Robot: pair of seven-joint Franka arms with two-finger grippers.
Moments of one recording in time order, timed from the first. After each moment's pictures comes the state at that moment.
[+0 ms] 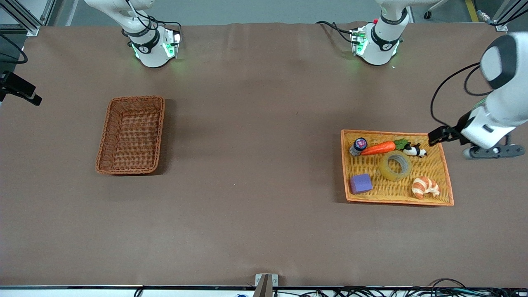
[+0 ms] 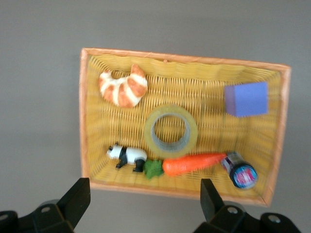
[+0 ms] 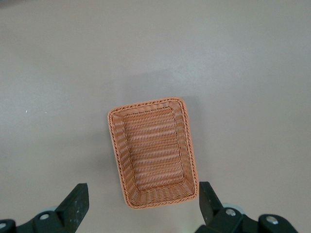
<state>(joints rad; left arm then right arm) 0.06 0.09 -0.07 -1.98 0.03 2.09 -0.04 -0.04 -0.03 -0.05 -1.50 0.02 1.48 0.06</state>
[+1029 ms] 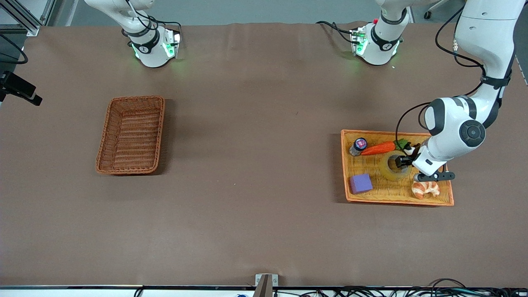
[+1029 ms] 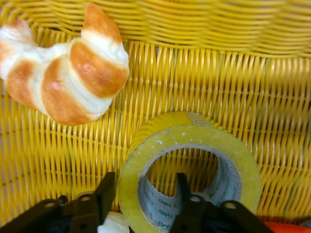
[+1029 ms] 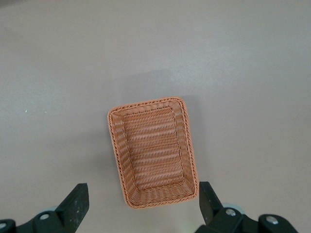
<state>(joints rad) 0.09 0.42 -0.07 -2.10 0.03 2.47 -0.04 -0.04 -0.03 -0.05 -1.50 0.02 1.48 0.06</state>
